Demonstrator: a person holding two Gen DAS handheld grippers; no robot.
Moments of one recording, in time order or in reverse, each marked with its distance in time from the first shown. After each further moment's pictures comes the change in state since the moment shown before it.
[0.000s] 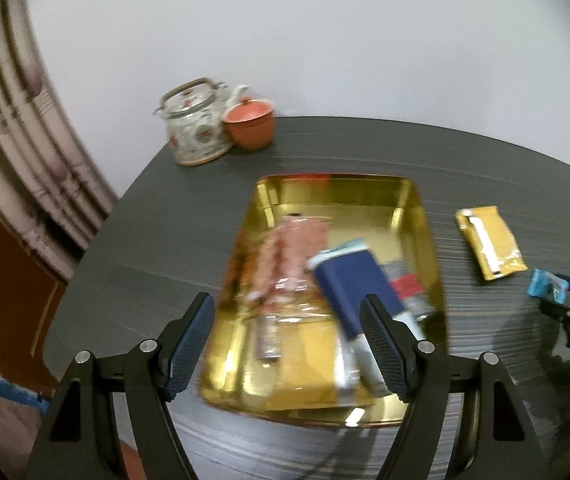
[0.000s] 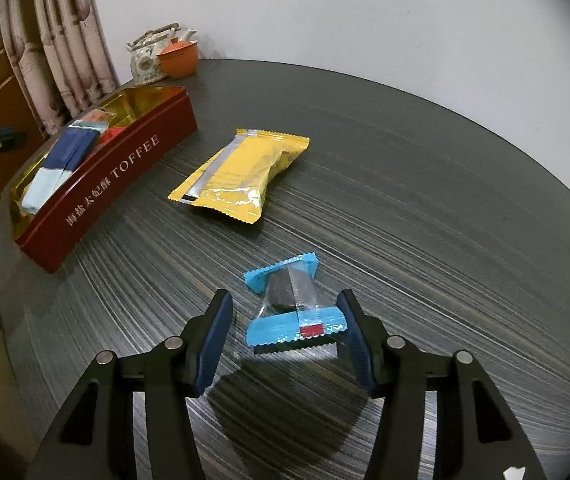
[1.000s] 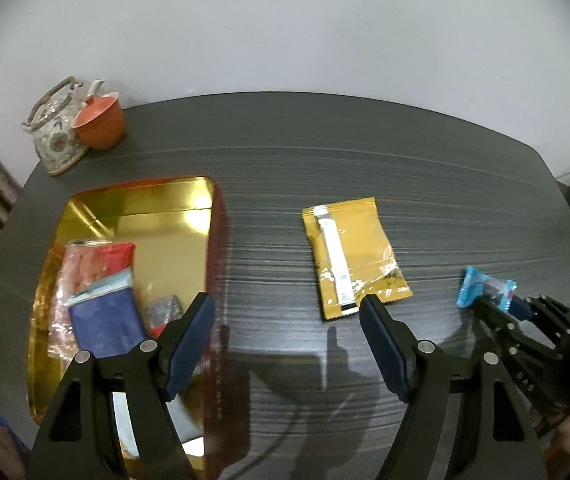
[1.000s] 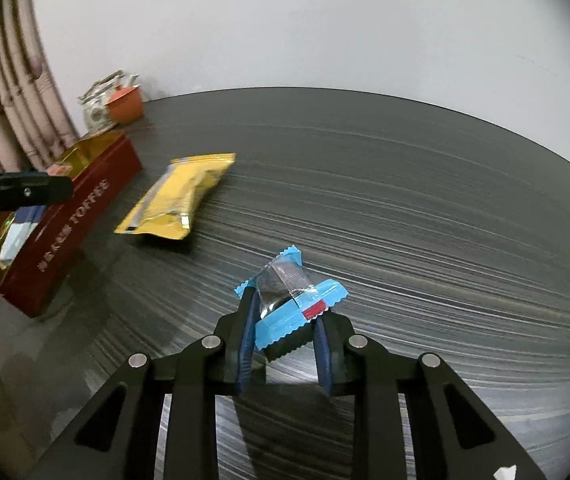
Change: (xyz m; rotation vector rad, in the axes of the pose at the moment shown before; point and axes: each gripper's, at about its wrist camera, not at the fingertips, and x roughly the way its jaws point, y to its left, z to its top) left arm 0.049 -0.145 0.033 0.059 0.120 -0.230; right arm -0.018 -0.052 -0.026 0.217 -0.091 -0.081
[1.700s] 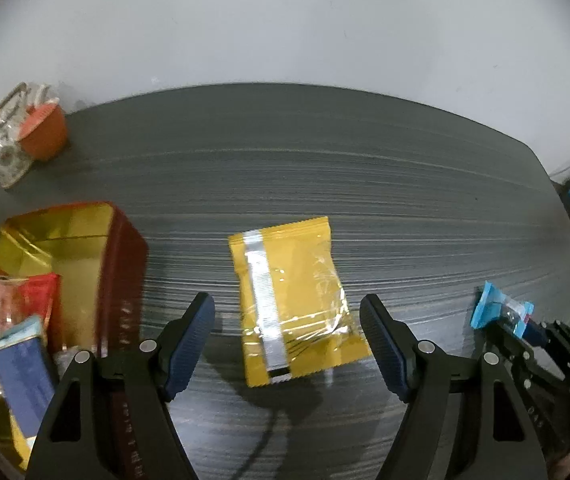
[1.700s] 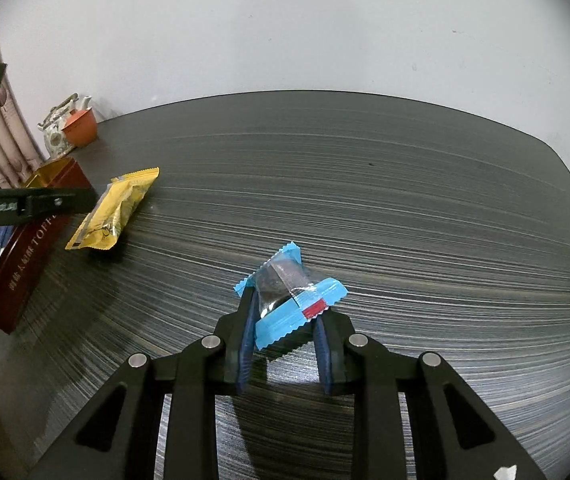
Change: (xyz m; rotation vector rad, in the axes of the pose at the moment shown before) left arm 0.057 -0.041 0.028 0.007 0.035 -0.071; right arm -0.006 -0.041 -0.004 0.082 -0.010 -0.082
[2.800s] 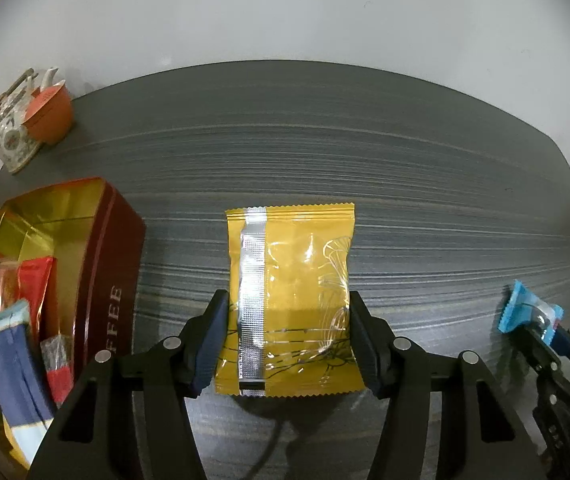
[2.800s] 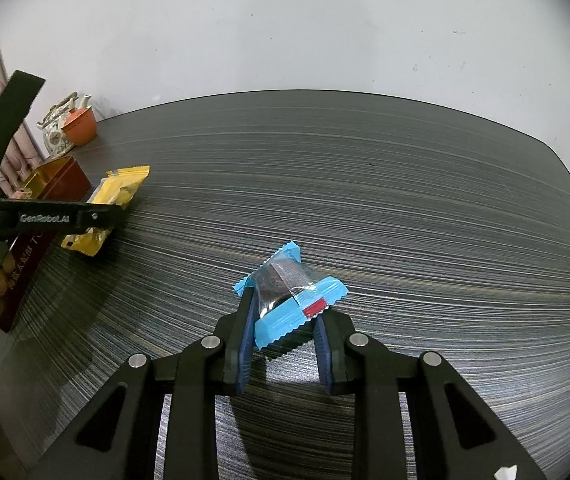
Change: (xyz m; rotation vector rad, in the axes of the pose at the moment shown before) left arm 0.011 -0.003 -0.008 -0.027 0.029 0.079; right arm 0.001 0.002 0.001 -0.005 0.001 -0.001
